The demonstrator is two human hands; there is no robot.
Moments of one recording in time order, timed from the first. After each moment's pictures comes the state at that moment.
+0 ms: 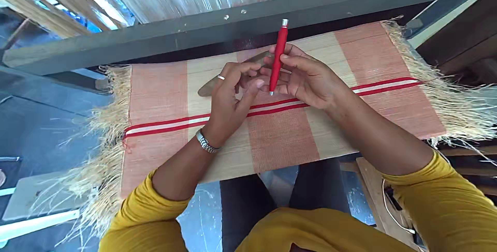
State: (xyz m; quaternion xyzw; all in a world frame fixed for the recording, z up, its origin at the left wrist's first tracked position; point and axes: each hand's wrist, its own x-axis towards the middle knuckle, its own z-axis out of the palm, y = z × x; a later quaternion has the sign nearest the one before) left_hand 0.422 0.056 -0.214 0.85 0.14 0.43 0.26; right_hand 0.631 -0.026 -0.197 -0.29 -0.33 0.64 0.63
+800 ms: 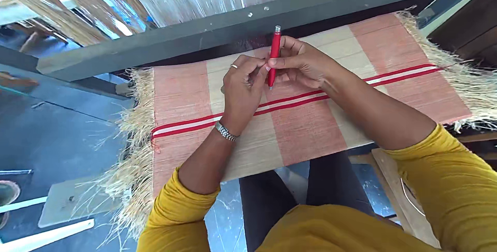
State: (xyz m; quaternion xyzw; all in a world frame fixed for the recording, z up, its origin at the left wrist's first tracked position) left_hand 0.407 0.081 -0.214 0.82 0.20 0.47 0.27; right_hand 0.599 0.025 -0.195 -0.35 -0.43 0.59 0.58
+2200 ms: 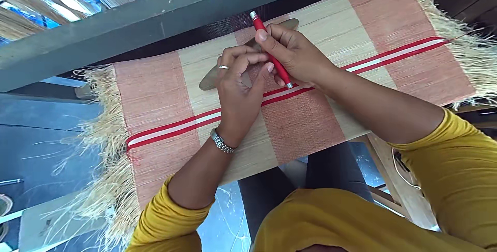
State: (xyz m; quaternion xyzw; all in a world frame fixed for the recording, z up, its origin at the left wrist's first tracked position) left_hand 0.421 0.060 -0.226 0.81 0.21 0.45 0.31; right_hand 0.587 0.011 -0.203 -0.47 -0.47 0.47 0.59
